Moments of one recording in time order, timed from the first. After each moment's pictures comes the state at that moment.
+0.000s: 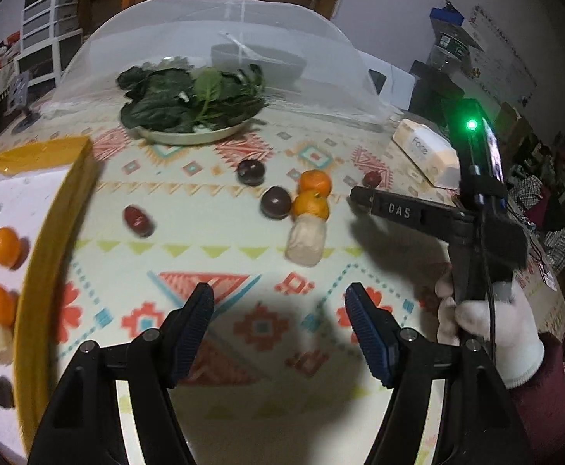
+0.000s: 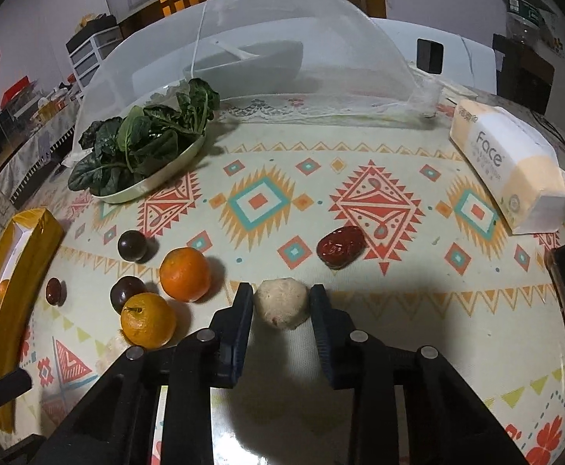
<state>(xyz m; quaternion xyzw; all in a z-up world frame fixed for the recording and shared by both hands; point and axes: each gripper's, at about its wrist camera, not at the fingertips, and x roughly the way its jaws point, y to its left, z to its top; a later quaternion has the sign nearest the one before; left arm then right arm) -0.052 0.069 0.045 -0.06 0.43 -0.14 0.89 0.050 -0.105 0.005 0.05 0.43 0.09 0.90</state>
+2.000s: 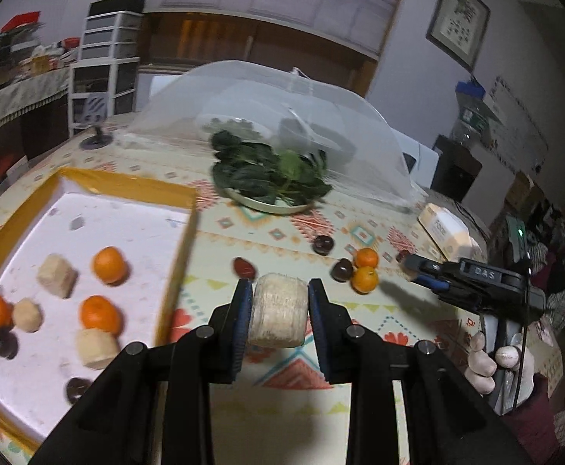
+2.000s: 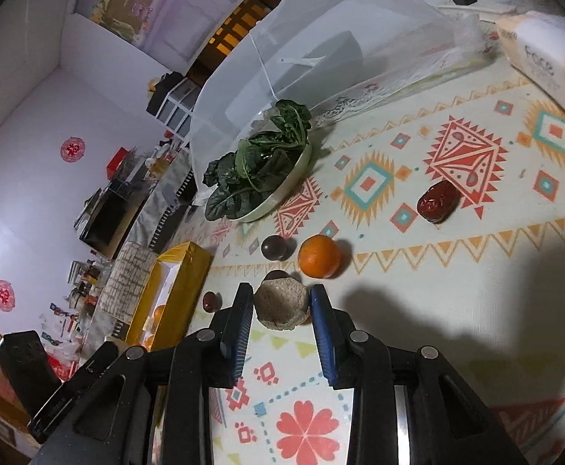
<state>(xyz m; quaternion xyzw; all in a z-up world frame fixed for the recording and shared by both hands) -0.098 0.168 0.091 -0.12 0.33 -0.07 0.93 0.026 -0.127 0.011 0.29 0.41 0.29 0.82</state>
